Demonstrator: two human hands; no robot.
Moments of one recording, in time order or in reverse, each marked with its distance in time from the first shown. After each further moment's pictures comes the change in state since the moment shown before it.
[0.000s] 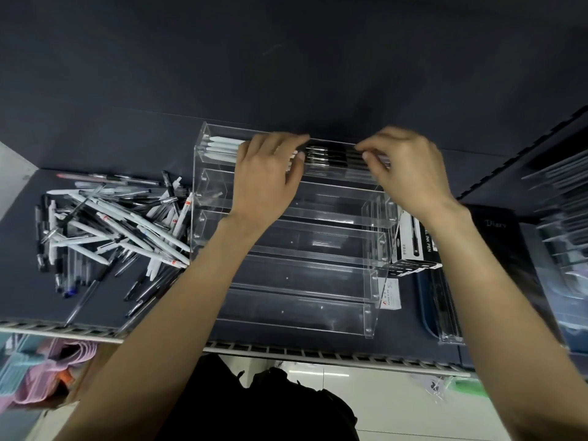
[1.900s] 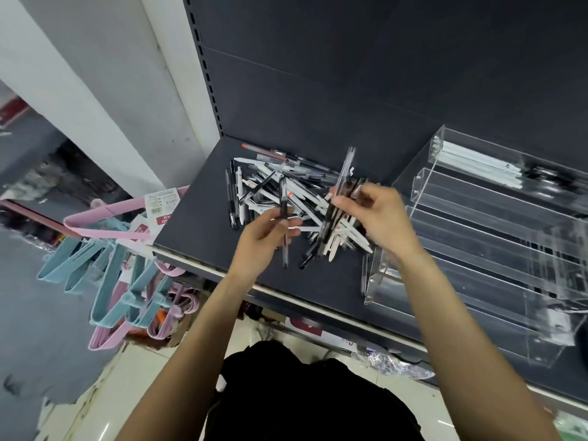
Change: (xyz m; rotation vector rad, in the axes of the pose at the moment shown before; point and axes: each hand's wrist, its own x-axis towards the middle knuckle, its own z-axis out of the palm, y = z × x) left_hand -0.195 -0.228 -0.174 -1.004 -0.118 -0.978; right_hand 0.015 -0.315 0.156 0.816 -0.321 0.357
